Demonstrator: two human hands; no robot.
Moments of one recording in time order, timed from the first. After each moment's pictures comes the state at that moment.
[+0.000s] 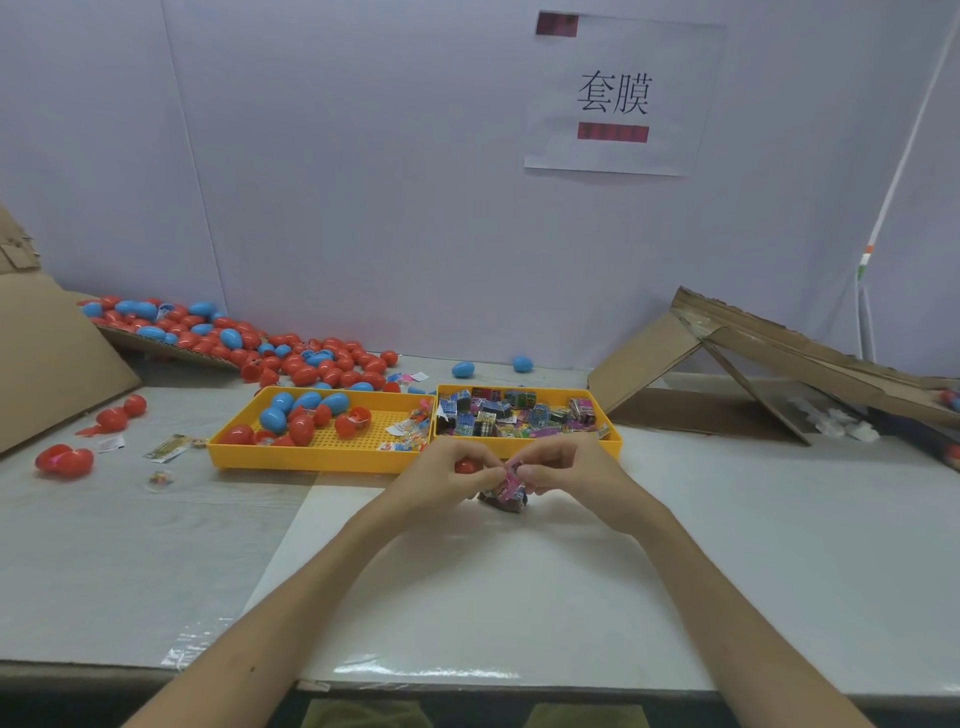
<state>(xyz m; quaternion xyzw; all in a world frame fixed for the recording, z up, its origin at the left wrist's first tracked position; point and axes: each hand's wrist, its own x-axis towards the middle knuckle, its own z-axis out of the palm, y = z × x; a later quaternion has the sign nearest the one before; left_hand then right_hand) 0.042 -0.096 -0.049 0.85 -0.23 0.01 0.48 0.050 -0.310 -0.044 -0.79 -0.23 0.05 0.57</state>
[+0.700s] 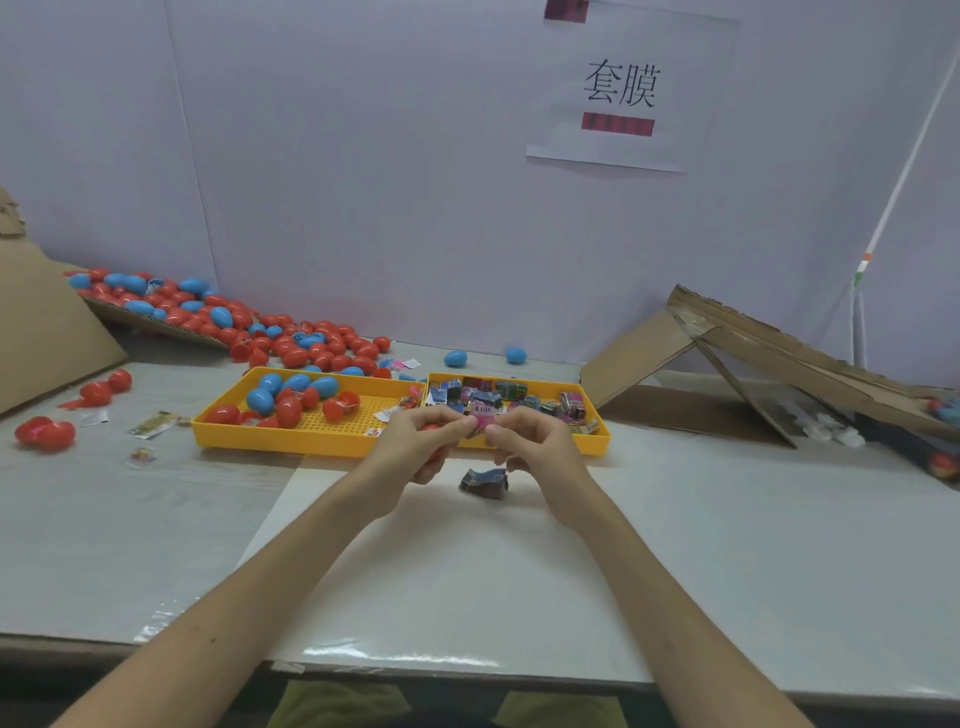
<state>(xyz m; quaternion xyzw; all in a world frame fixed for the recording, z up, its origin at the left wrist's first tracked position) 0.042 -0.091 -0.042 0.69 -0.09 -0.02 0.71 0.049 -0.278 -0.046 -0.71 -0.17 -0.02 0.68</state>
